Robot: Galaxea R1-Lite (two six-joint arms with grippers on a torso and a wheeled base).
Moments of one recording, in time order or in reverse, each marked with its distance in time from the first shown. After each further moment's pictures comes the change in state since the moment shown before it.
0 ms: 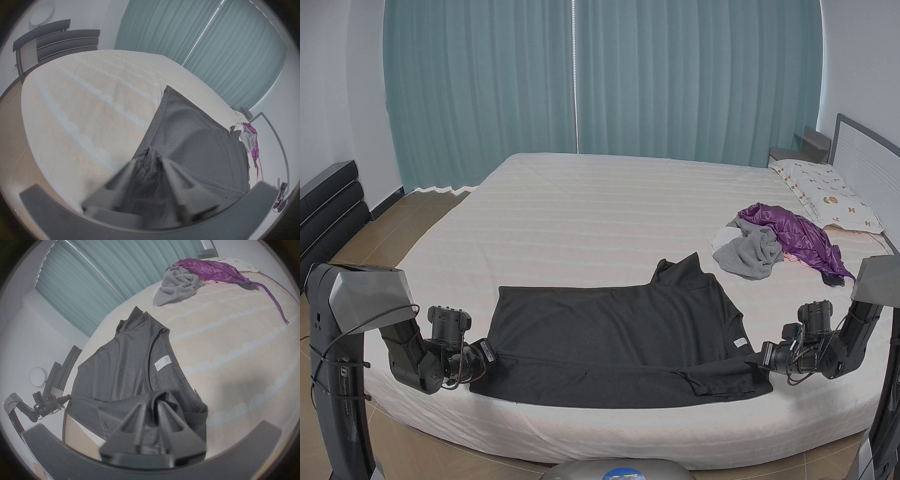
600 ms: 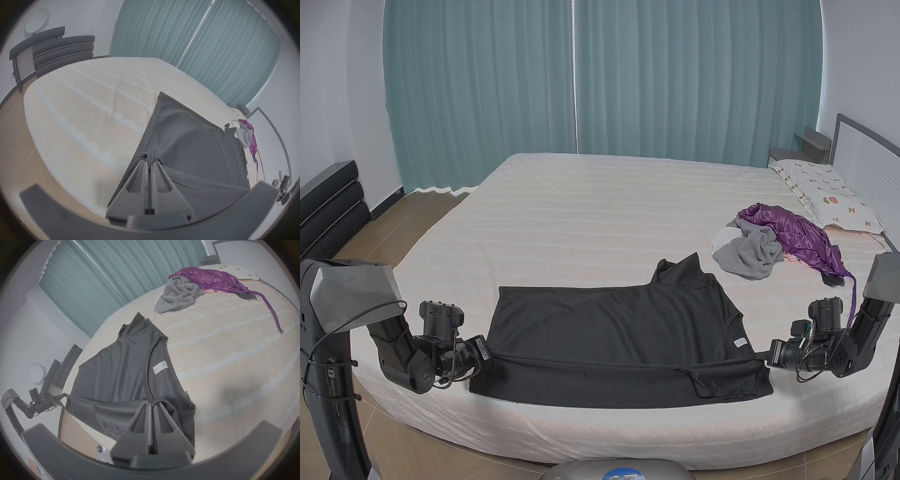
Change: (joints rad) left arm 0.001 -0.087 0.060 0.001 0.001 0.060; right arm -0.034 -0.071 0.048 0.009 0.000 -0.059
